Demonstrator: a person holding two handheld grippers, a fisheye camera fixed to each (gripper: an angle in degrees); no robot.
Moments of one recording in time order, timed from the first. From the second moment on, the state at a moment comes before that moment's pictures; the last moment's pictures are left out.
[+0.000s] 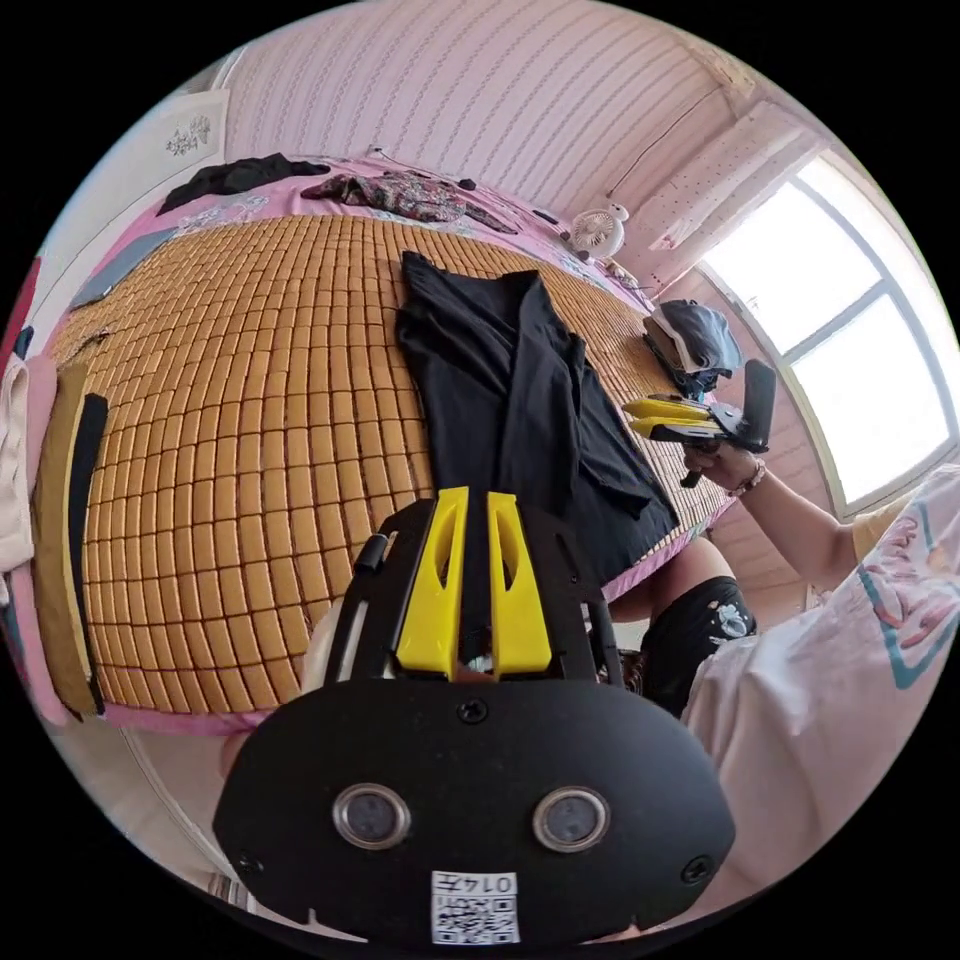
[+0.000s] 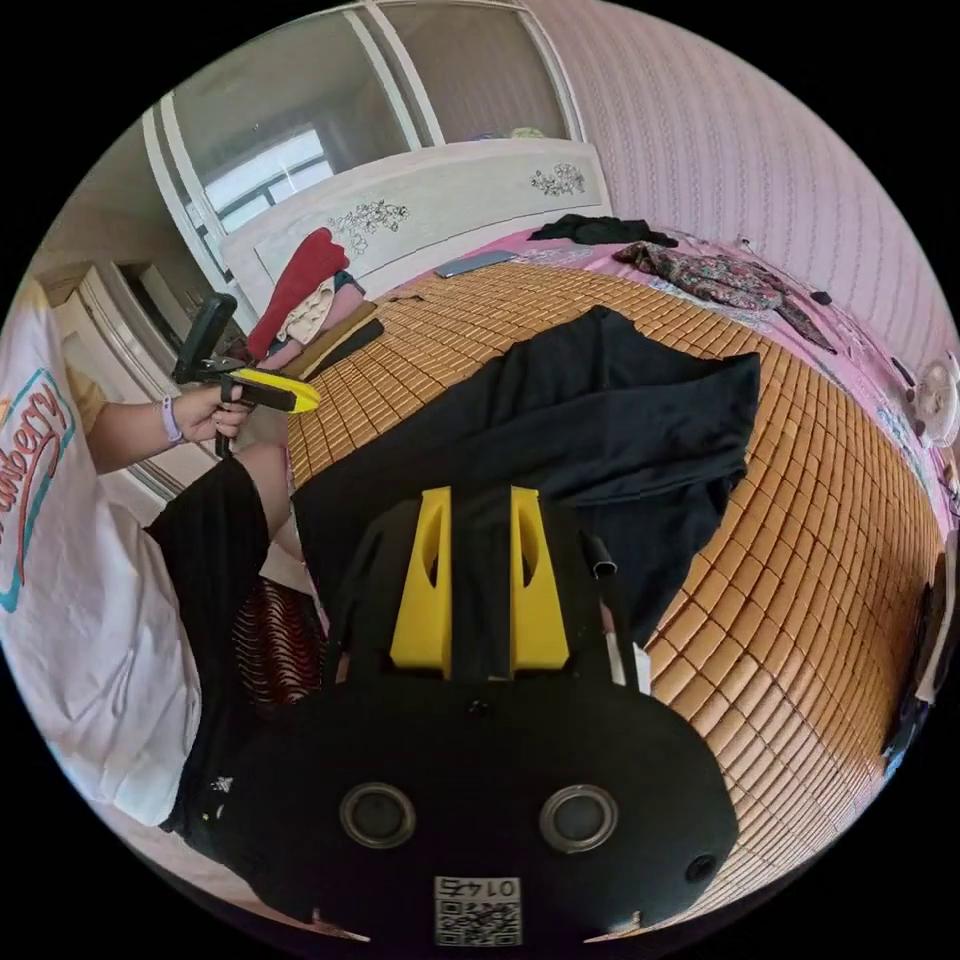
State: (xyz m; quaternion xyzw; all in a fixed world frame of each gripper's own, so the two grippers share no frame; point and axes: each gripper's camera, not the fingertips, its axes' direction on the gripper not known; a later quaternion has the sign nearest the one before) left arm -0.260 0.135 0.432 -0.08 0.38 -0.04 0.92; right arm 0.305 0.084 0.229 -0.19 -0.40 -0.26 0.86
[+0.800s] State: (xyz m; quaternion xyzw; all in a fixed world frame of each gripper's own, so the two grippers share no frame) left arm -0.245 -0.162 0.629 -0.06 0.37 -0.07 0.92; right arm 0.316 -0.101 0.448 -0.19 -0.34 0.01 0.92
